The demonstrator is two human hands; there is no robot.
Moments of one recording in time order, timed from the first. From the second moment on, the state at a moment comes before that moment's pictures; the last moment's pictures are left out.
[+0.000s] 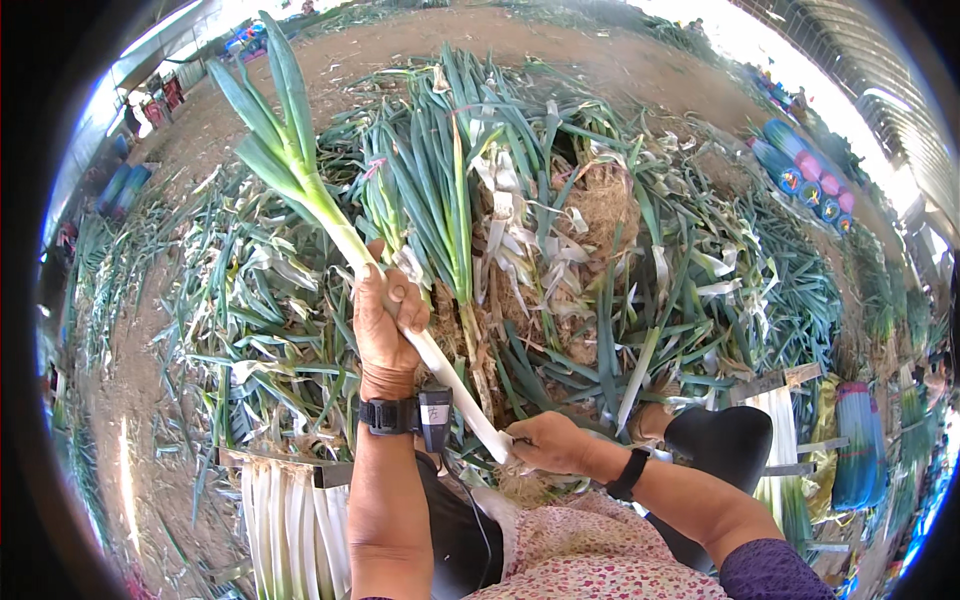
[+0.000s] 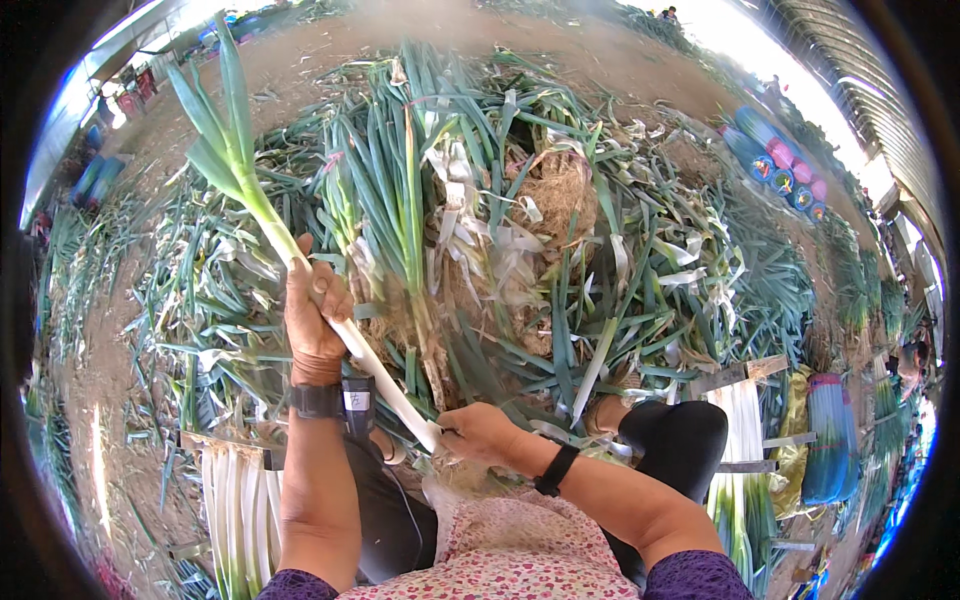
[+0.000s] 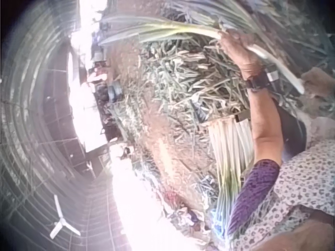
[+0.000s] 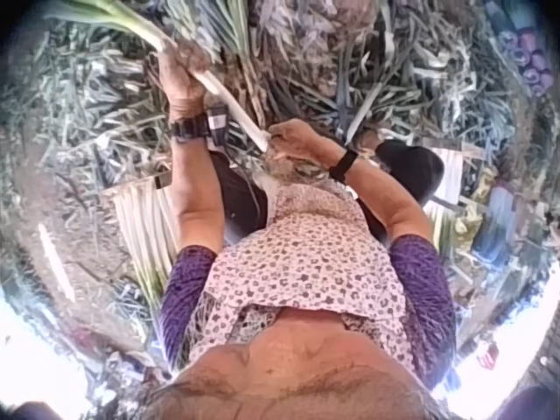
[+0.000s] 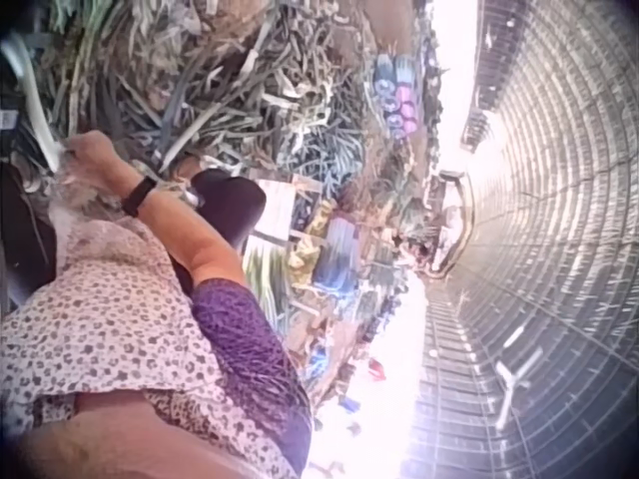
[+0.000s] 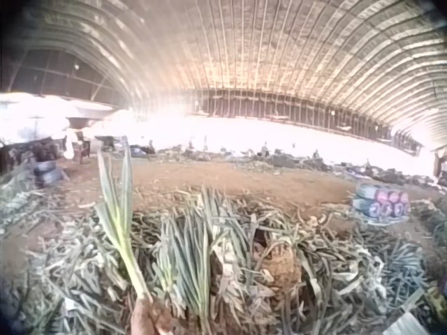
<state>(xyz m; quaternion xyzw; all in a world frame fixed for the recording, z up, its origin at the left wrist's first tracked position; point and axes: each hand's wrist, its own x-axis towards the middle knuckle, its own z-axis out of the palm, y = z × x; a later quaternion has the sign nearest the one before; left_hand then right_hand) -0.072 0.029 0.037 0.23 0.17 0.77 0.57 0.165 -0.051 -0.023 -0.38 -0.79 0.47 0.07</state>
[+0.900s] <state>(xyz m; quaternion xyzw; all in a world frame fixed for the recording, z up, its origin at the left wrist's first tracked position) -0.045 0.012 0.016 0.09 0.27 0.81 0.52 0.208 -0.080 -0.044 -0.48 -0.79 0.33 0.17</state>
